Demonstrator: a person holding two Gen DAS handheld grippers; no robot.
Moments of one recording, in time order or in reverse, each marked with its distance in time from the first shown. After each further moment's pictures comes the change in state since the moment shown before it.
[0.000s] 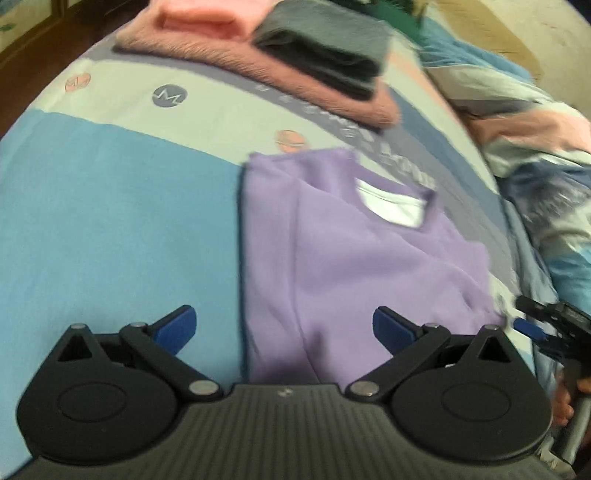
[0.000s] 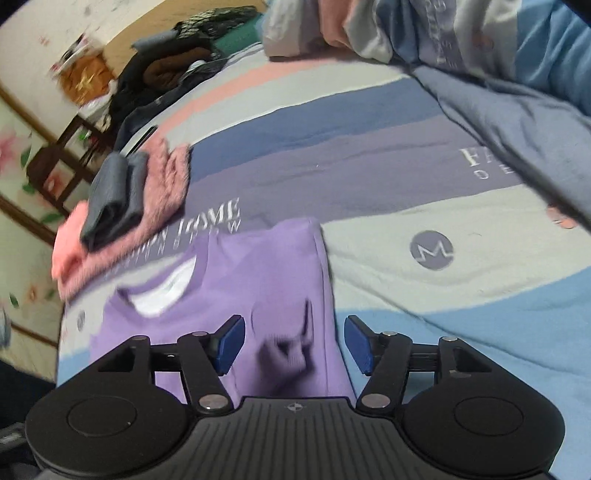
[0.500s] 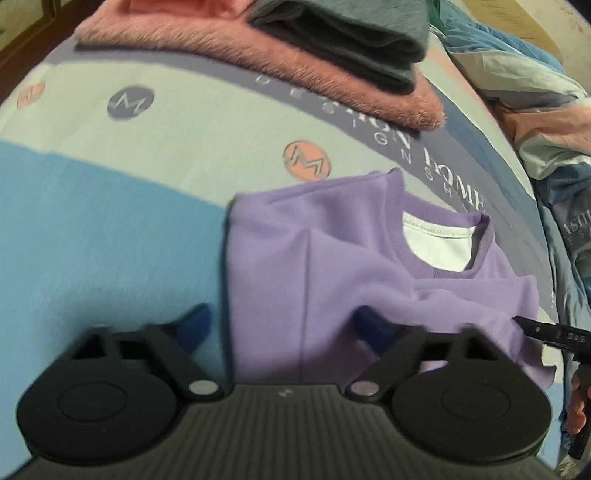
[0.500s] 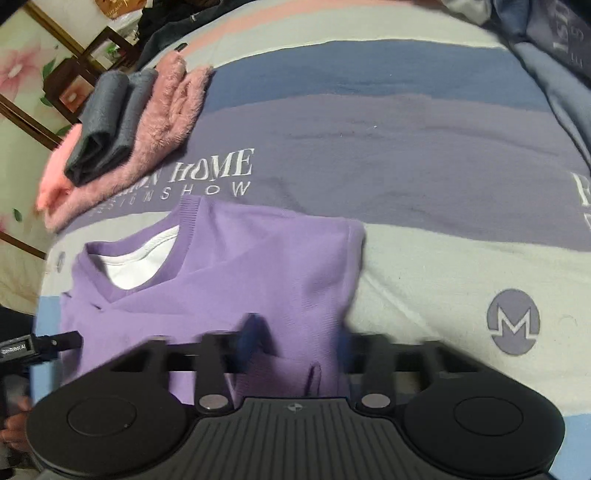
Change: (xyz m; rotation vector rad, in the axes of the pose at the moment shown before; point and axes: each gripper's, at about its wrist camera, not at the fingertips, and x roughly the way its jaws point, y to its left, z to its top) left arm 0.074 0.000 0.047 0.027 0.025 0.056; right arm 0.092 0.020 0.034 -0.262 0.208 0.034
